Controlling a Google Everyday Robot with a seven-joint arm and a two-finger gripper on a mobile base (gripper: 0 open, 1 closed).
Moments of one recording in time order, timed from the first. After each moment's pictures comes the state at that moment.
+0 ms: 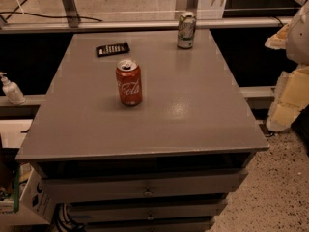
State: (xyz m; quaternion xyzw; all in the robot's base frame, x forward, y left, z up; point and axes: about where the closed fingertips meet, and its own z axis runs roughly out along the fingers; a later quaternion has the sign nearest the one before) arm 0.438 -0.217 0.976 -0.60 0.78 -0.03 0.16
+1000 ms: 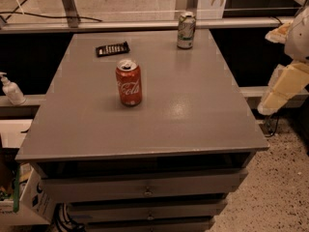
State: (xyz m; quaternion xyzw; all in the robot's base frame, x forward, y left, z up) arm 0.492 -0.233 0.961 -0.58 0.77 -0.03 0.24
